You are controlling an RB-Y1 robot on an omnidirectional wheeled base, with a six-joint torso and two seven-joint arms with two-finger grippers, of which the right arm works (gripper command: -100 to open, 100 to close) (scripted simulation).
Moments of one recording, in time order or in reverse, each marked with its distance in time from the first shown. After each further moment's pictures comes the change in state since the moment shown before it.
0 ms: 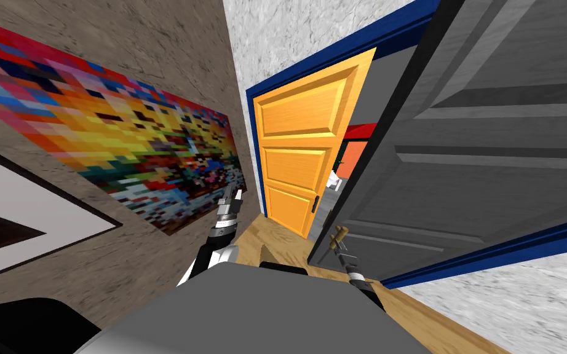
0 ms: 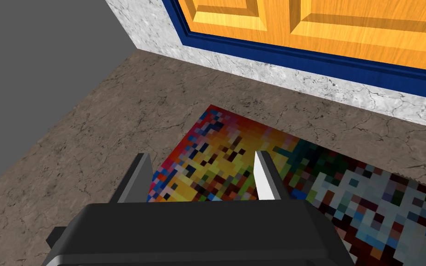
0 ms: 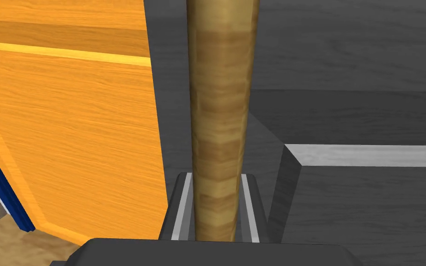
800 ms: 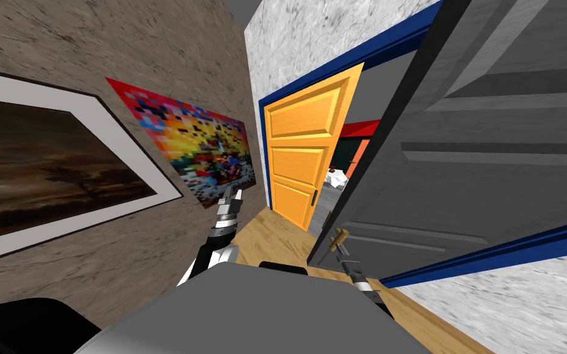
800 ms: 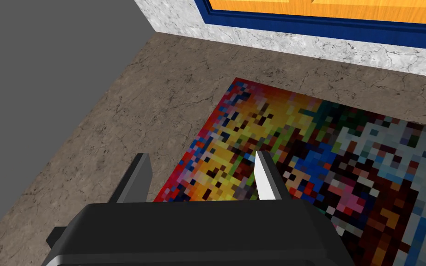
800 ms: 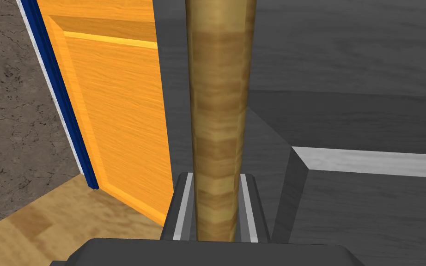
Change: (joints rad) arm 0.038 -0.069 0.079 -0.009 0.041 -0.093 -0.069
